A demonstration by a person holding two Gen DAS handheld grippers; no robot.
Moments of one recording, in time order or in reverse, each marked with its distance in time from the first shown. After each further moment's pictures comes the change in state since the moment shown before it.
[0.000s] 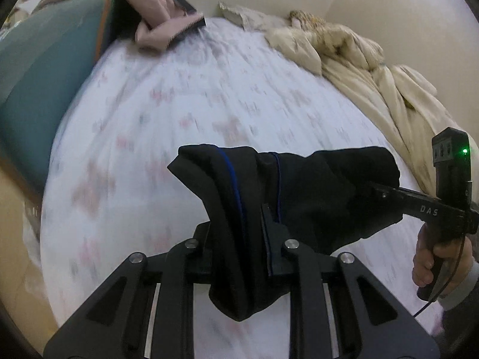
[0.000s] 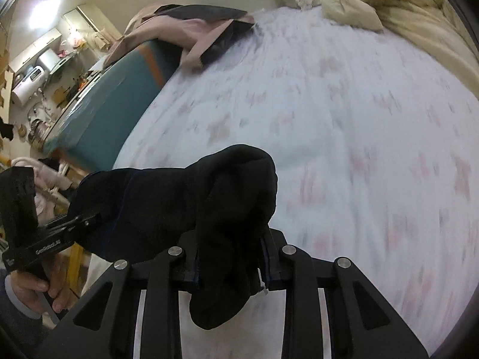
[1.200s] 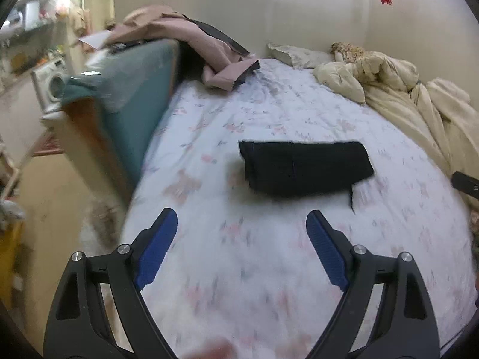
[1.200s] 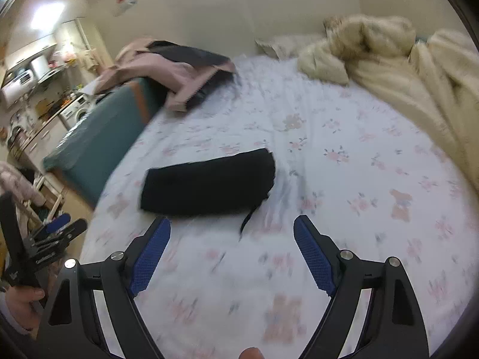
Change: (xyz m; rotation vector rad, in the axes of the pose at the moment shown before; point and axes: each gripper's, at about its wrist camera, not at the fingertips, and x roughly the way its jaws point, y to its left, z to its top) left arm -0.117 -0.023 -0.084 -0.004 -0.193 0.324; right arm -0.129 0.042 -0.067 -0.035 -0.243 -0.147
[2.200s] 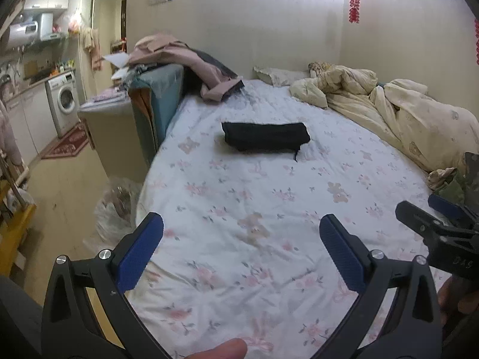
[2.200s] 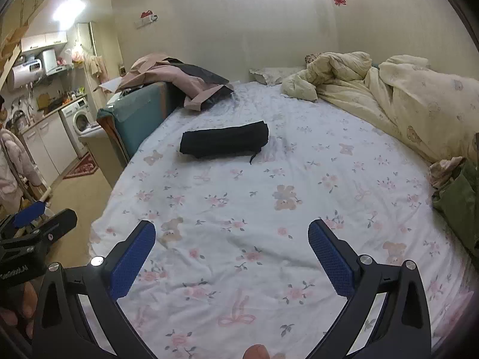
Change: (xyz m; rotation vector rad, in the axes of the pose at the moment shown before) left arm -0.190 -0.039 -0.151 0.001 -0.122 -0.028; right arm -0.155 0.089 -0.191 -0.074 -0.146 -0.159
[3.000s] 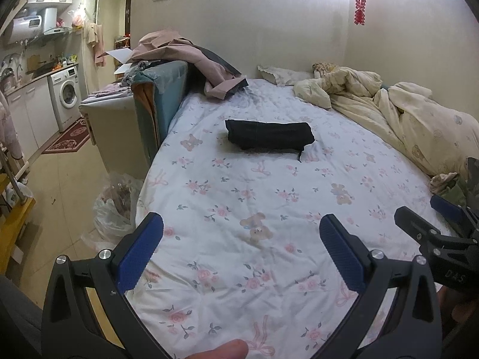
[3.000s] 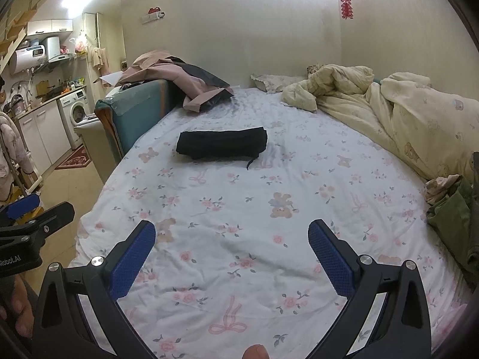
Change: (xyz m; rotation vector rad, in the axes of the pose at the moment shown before) left arm 0.003 0.004 -0.002 -0.028 -0.009 0.014; right arm 0.004 0.008 -0.004 -0.055 -0.020 -0.027
